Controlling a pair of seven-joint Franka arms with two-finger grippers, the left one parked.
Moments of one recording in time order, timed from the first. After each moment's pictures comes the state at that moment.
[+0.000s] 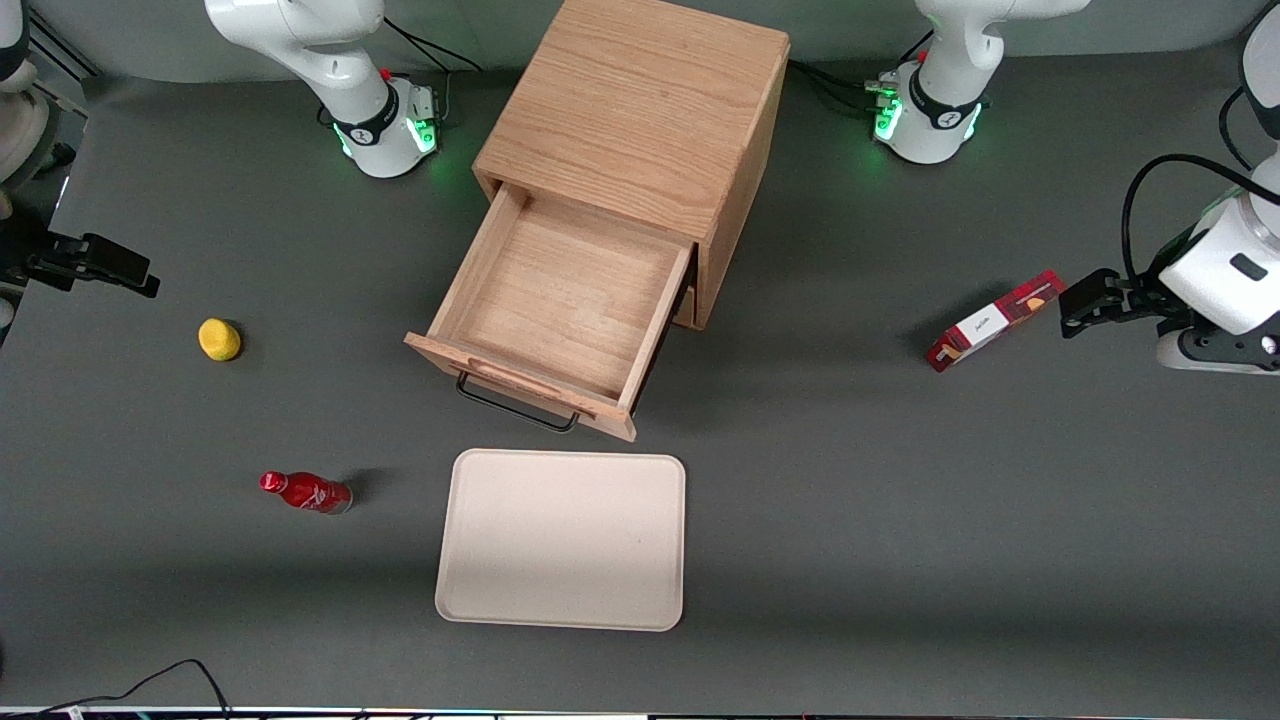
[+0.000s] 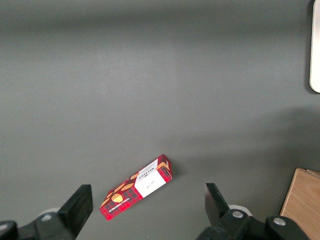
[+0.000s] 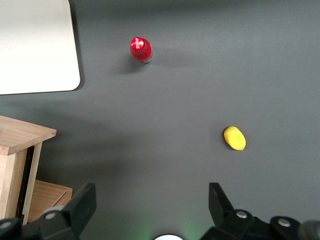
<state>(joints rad) 0.04 0.02 -0.08 -1.53 -0.03 1.47 0.07</state>
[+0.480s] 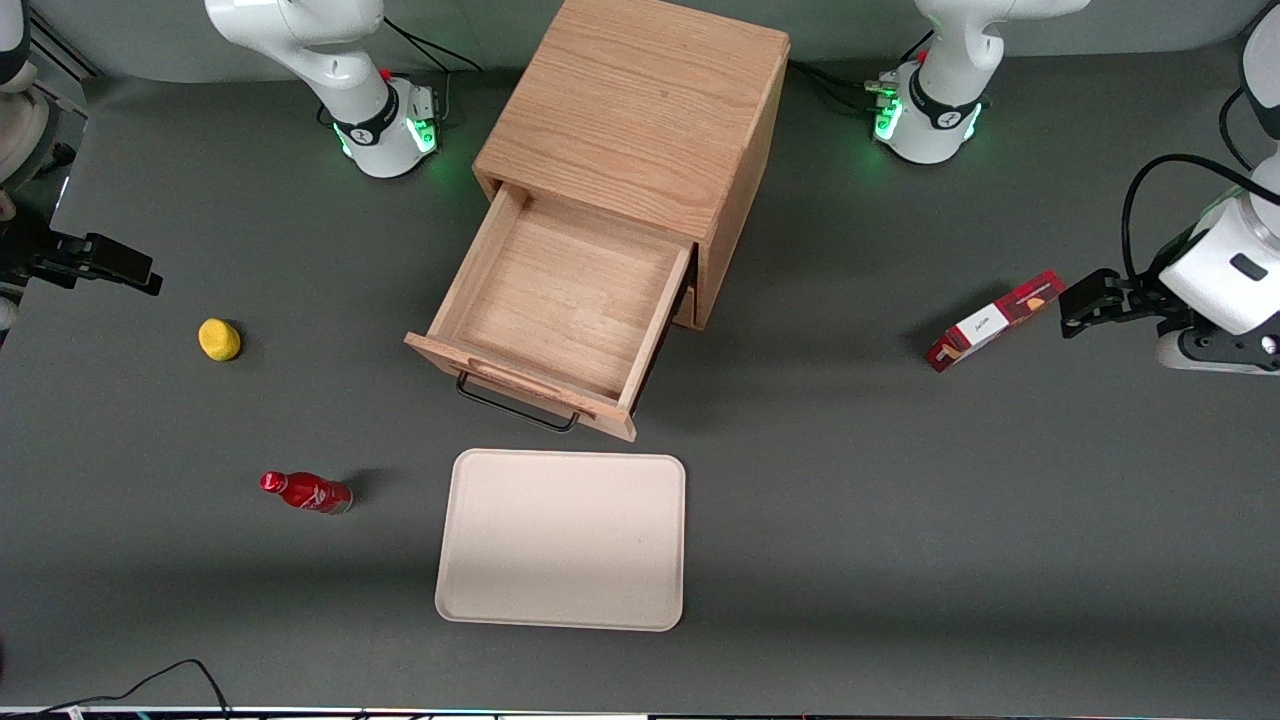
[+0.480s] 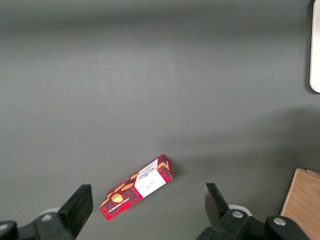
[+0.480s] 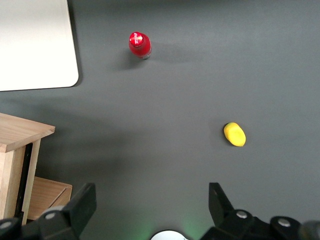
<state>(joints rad) 0.04 0.02 -0.08 -1.52 -0.03 1.45 0.08</state>
